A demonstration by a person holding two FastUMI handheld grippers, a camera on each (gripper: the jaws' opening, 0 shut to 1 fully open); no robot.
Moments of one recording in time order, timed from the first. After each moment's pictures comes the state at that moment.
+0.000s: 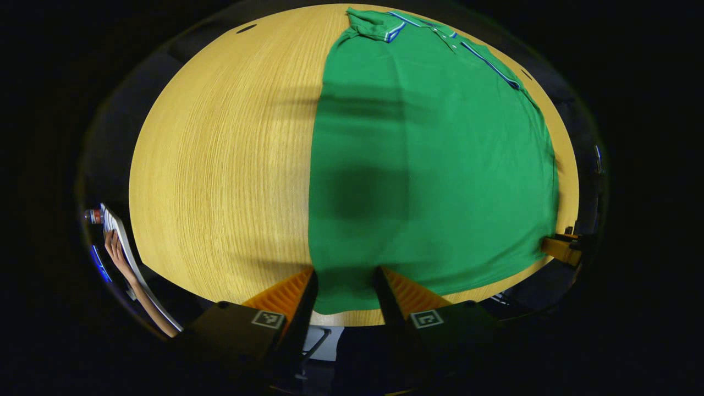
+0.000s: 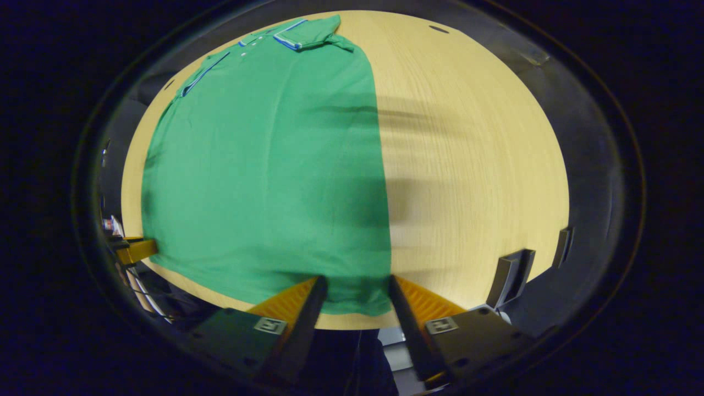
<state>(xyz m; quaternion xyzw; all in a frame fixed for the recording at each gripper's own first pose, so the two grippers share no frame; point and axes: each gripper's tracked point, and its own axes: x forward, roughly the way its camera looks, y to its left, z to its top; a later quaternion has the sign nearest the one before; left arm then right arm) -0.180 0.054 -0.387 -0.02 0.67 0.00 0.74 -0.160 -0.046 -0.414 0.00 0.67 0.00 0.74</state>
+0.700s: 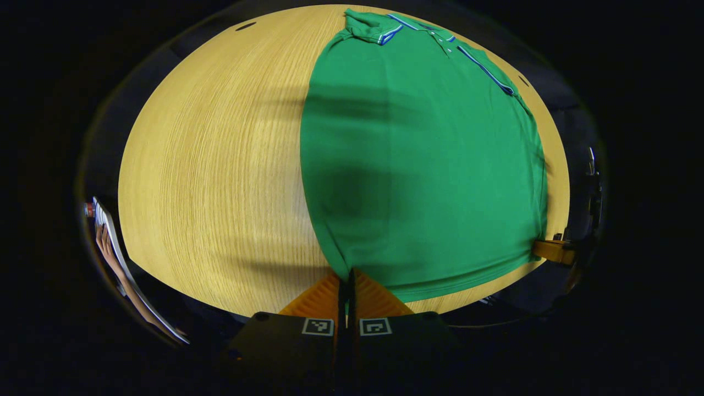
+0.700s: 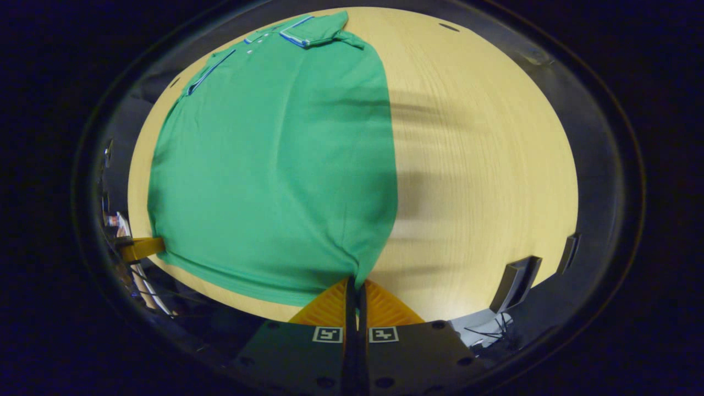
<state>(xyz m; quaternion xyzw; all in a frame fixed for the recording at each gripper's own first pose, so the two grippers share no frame) -0.175 0.038 -0.390 -0.05 0.67 -0.02 0.74 -0.157 -0.041 -0.413 0.00 0.69 0.03 0.72</state>
